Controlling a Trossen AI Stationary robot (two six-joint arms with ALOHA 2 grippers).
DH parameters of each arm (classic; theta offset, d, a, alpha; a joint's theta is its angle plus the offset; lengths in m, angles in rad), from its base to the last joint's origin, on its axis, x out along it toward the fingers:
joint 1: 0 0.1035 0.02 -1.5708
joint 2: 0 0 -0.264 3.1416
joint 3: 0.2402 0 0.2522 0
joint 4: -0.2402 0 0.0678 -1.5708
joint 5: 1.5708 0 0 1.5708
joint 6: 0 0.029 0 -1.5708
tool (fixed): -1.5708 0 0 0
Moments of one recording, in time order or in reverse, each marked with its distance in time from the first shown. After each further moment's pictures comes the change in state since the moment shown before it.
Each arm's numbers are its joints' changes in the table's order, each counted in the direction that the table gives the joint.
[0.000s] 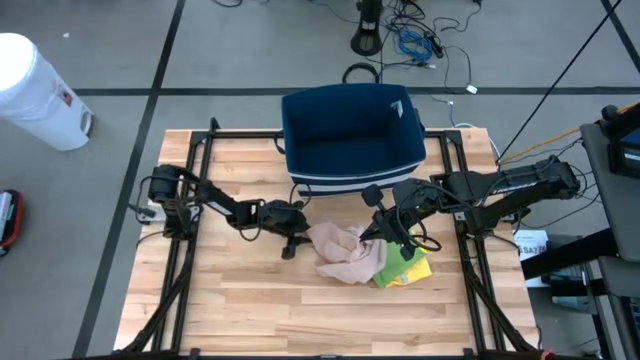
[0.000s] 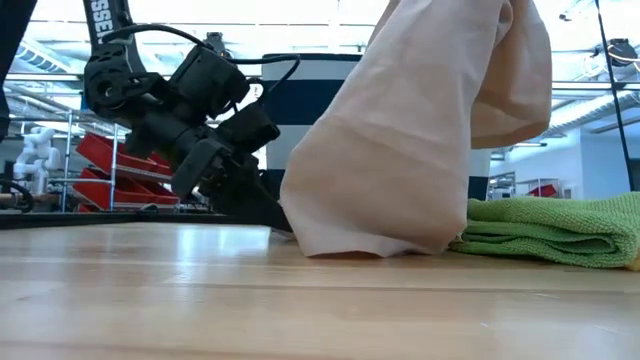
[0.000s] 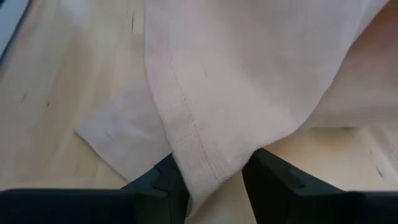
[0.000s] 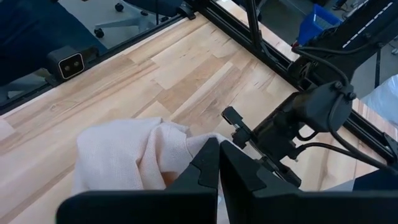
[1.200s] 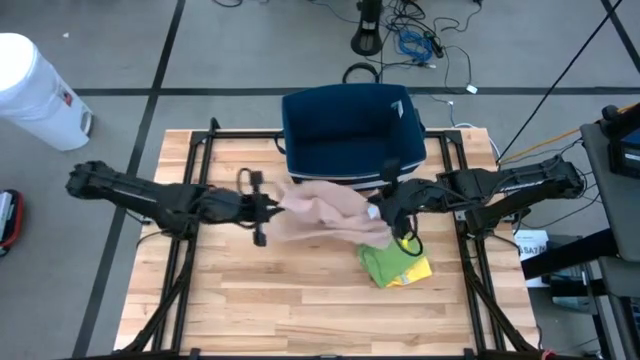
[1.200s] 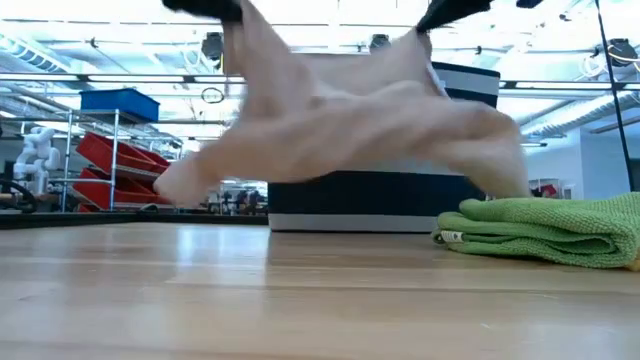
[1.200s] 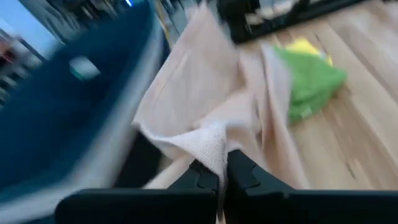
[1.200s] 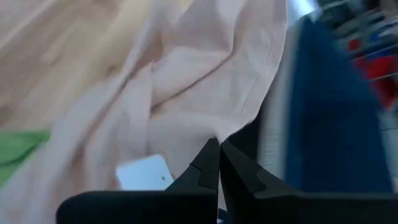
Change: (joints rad) left arm -0.236 -0.792 0.267 -0.910 0.591 0.229; right arm 0.004 -0.045 0.001 -0.174 -0.547 -0.020
